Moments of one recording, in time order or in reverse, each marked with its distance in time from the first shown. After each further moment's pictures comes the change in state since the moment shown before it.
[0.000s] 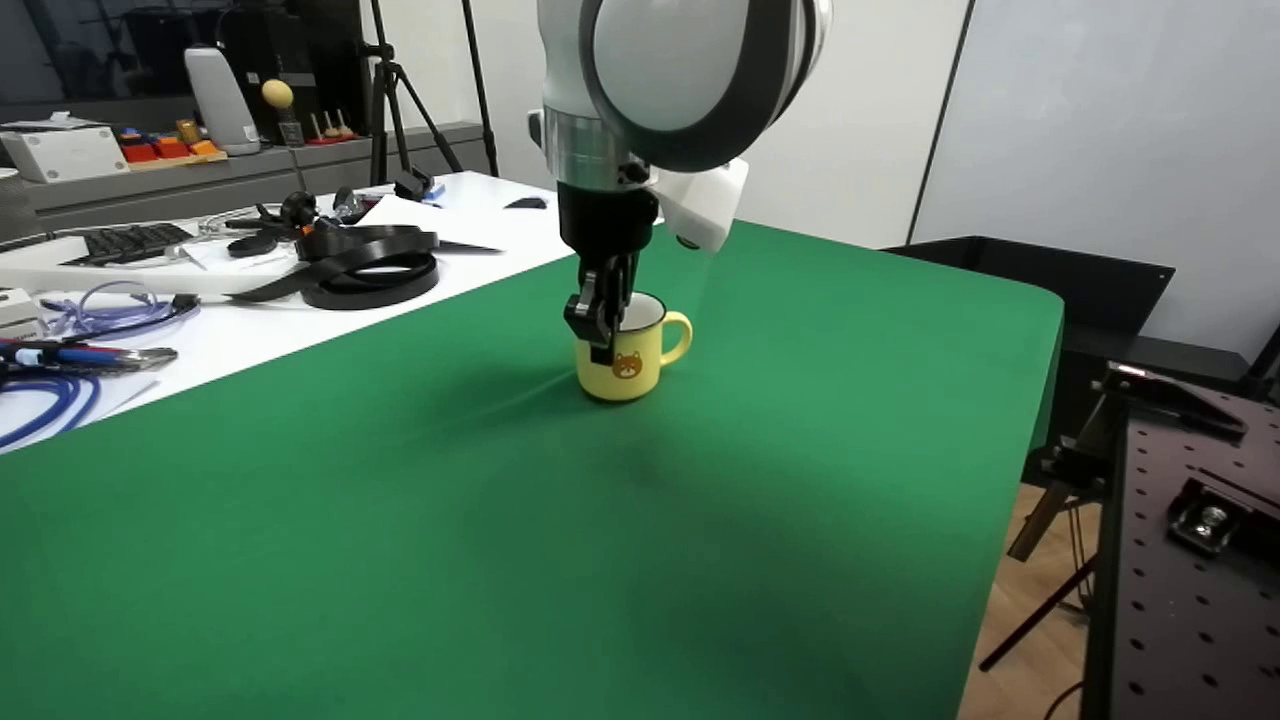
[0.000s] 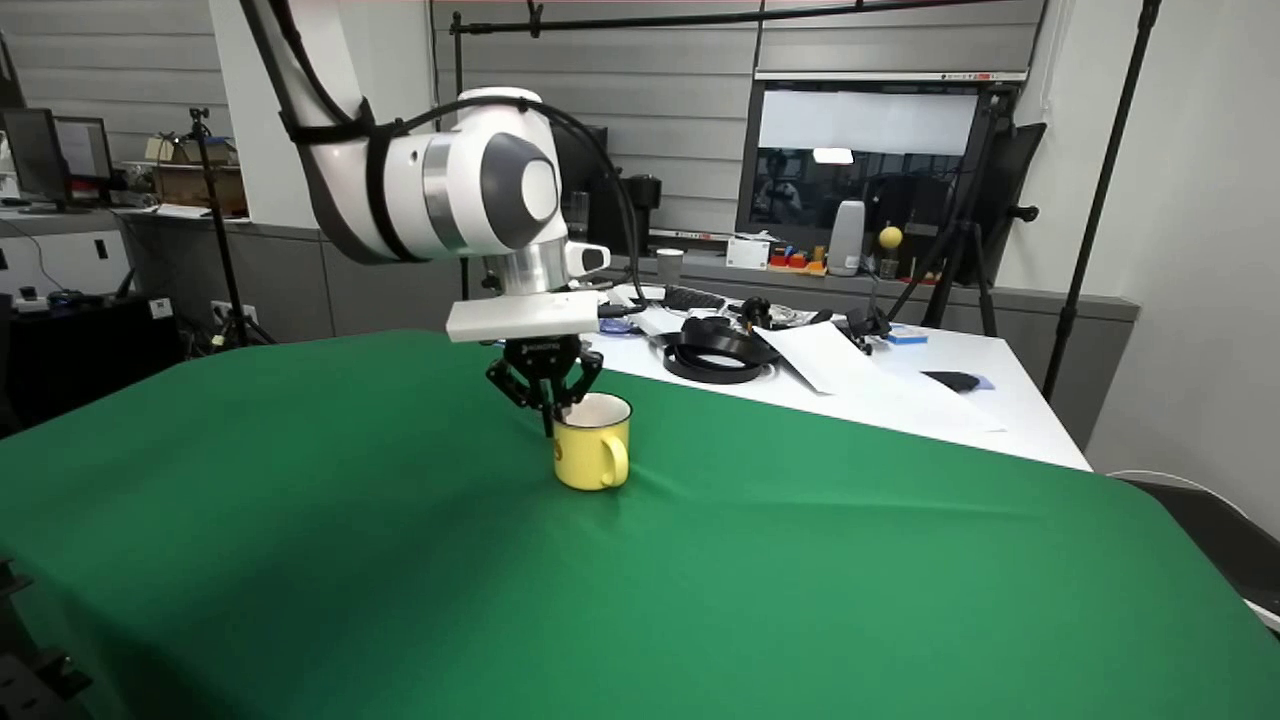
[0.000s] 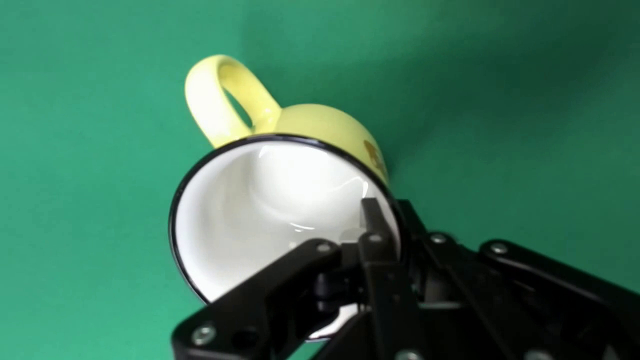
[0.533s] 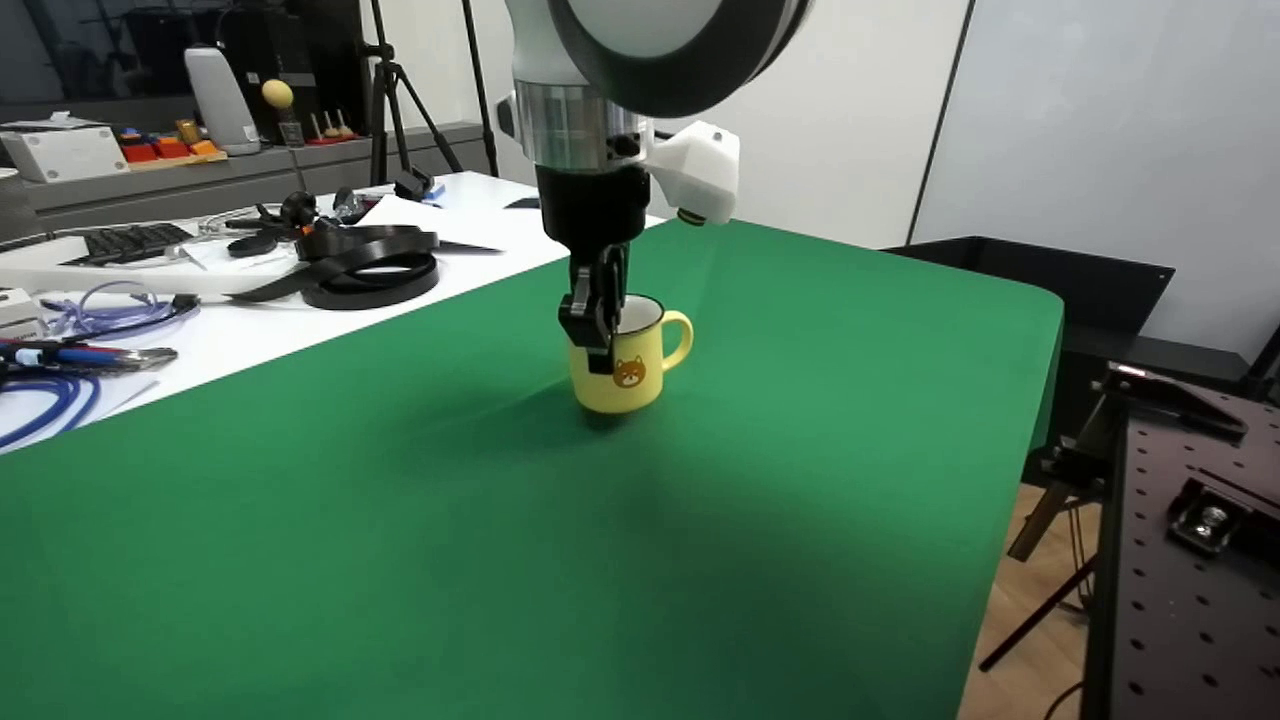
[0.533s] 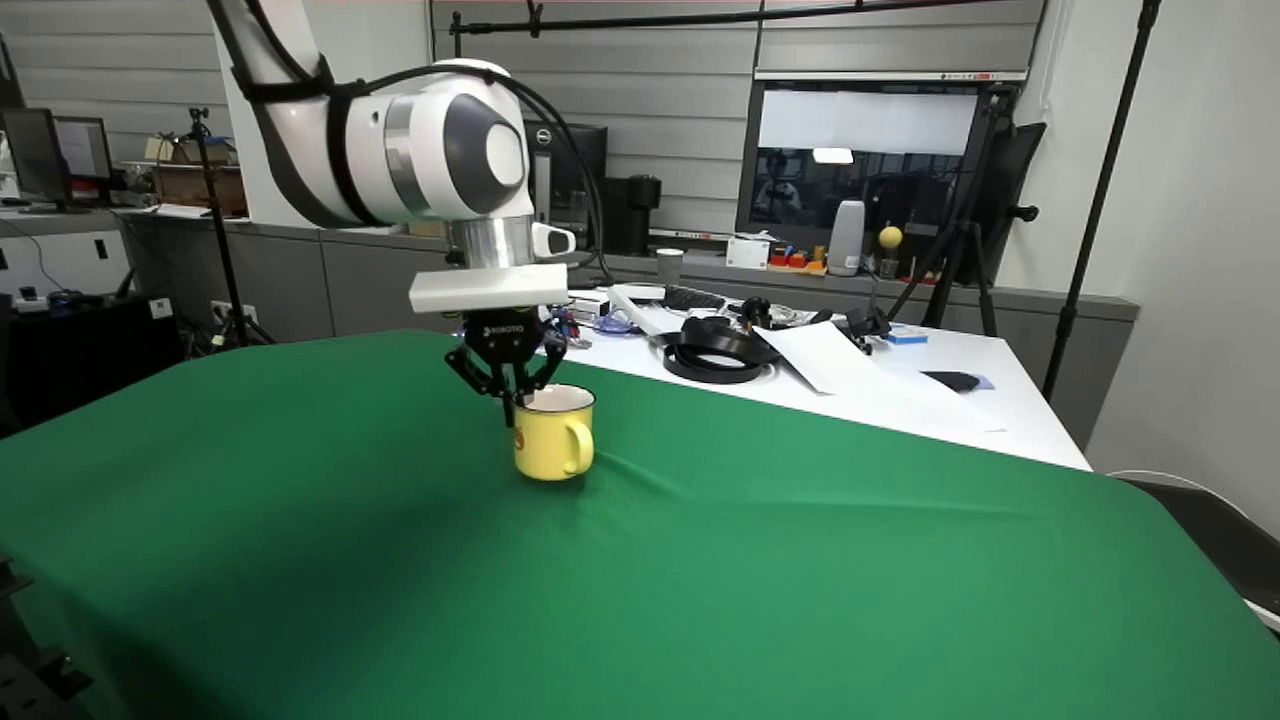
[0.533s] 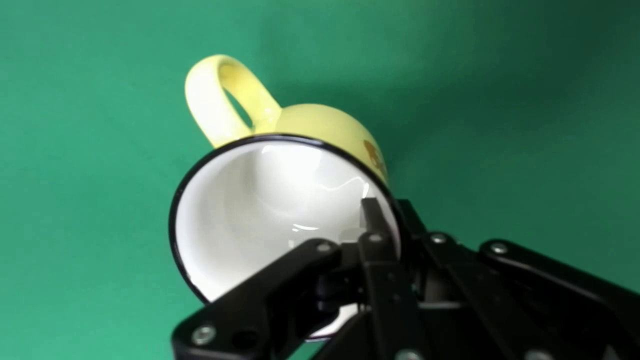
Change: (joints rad) arm -0.001 -0.077 0.072 -0.031 0.013 -0.134 -0.061
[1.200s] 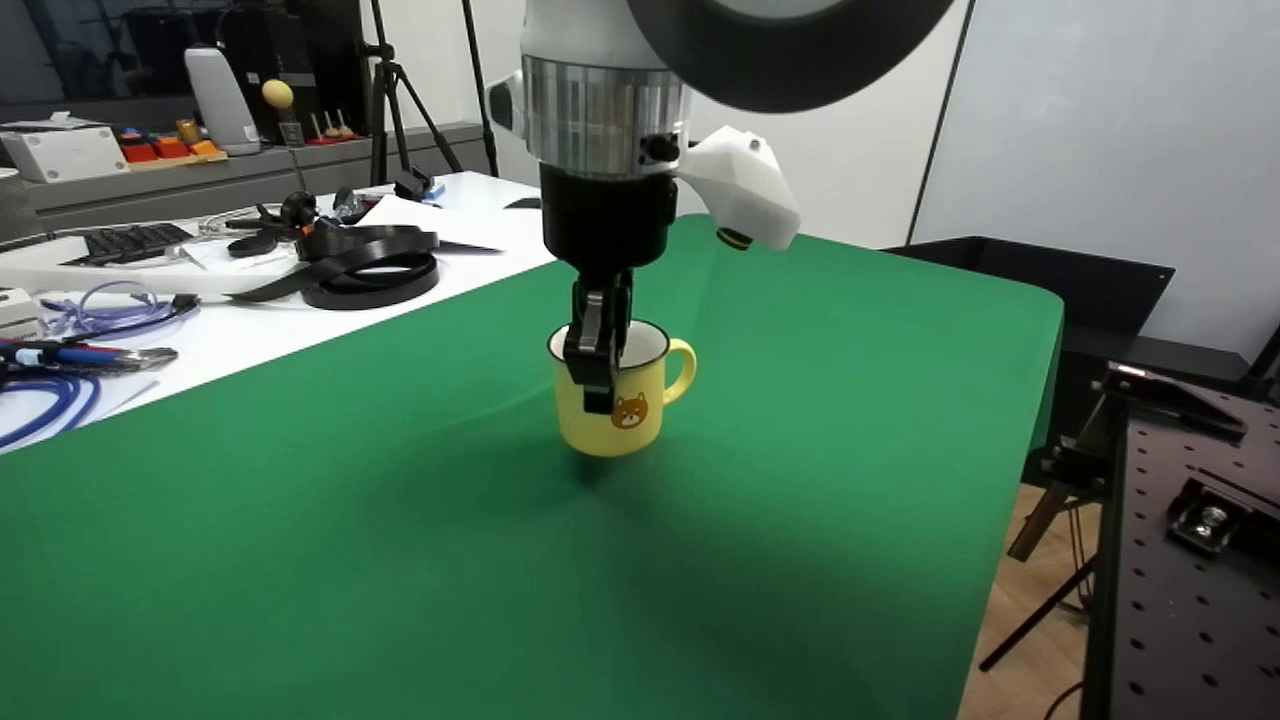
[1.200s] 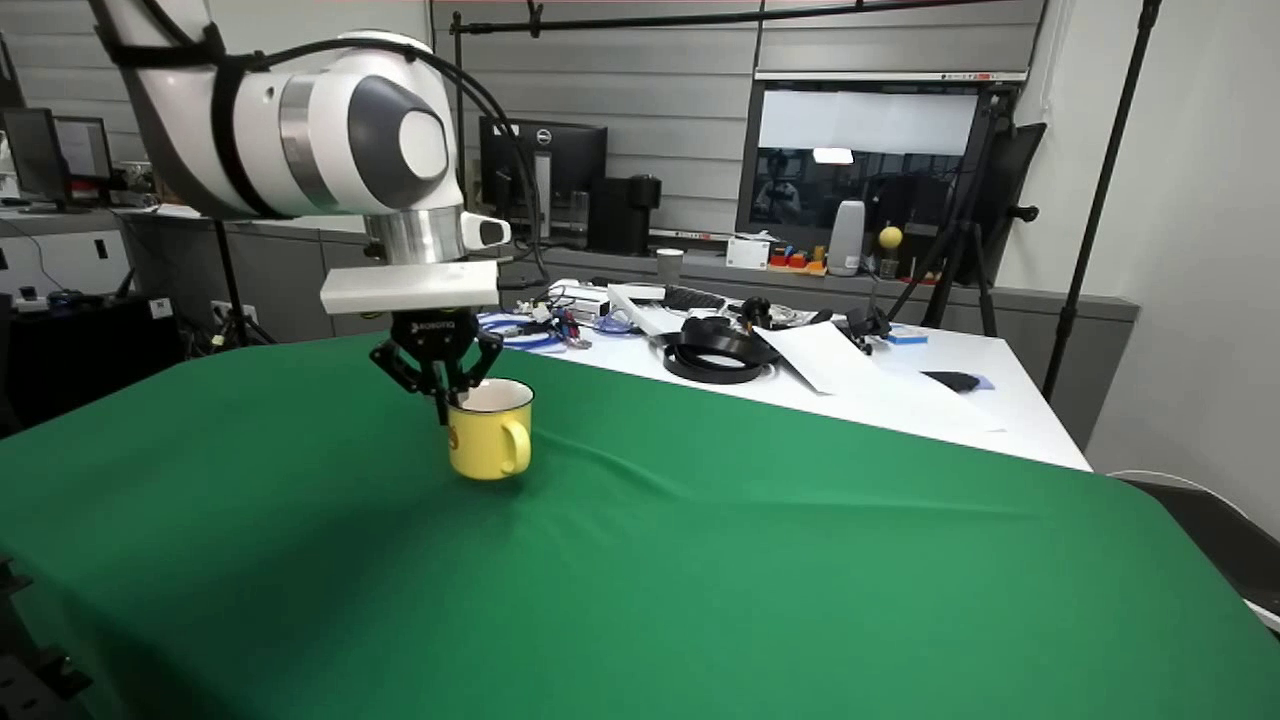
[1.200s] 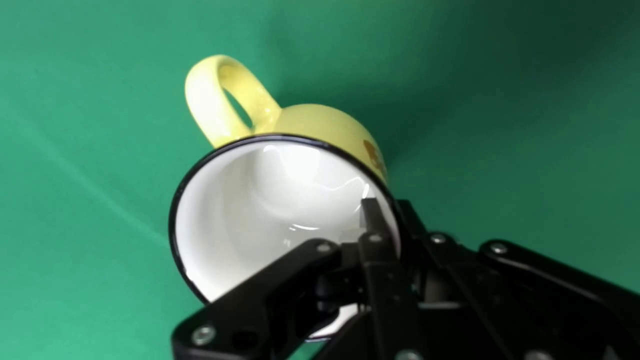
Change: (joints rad) arm 0.027 -0.114 0.060 -0.185 0.020 0.128 0.007
